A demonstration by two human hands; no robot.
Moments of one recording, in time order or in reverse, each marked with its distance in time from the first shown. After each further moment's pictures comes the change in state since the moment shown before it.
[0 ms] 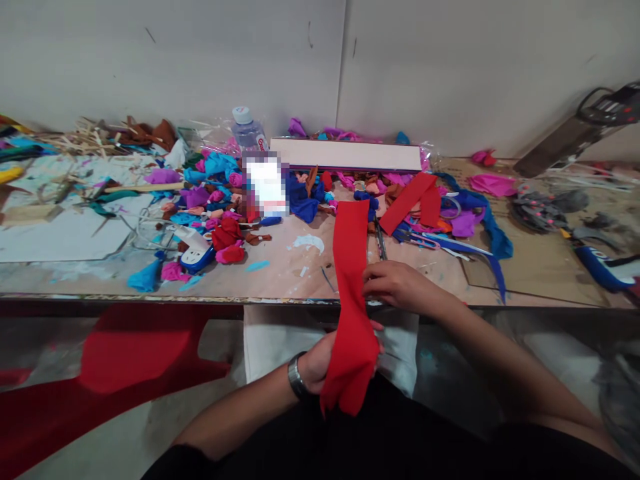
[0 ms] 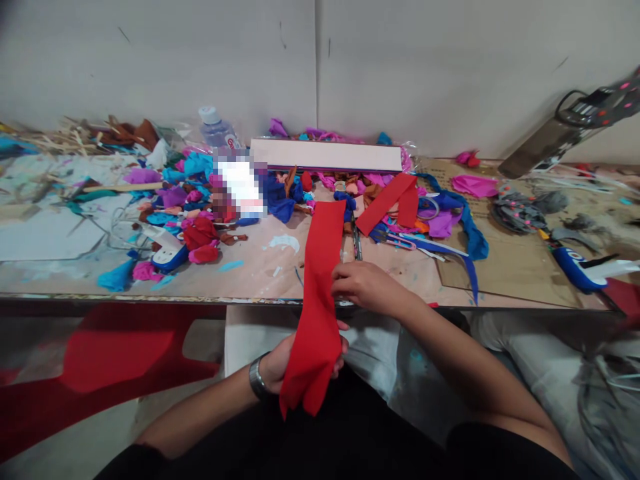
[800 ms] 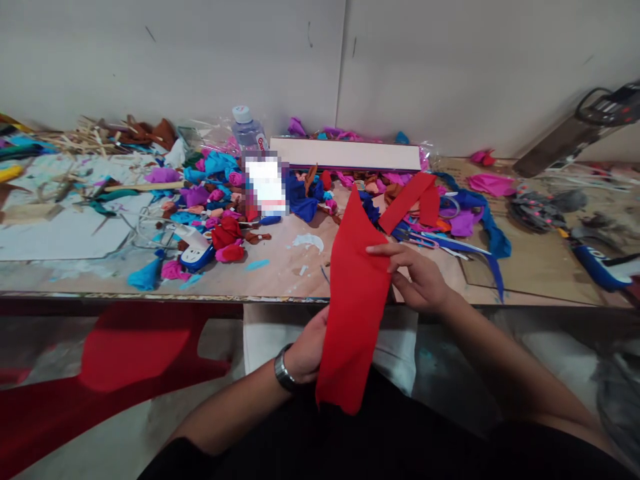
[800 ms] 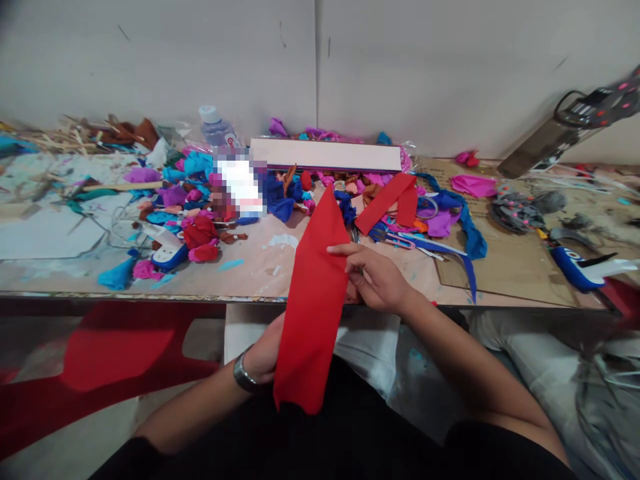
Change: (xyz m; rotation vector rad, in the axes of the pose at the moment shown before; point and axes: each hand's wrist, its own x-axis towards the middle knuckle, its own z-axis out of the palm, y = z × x) left_hand -0.016 0.027 0.028 0.196 0.327 0.288; right_hand -0.009 -0.006 -0.010 0.263 0.549 -0.041
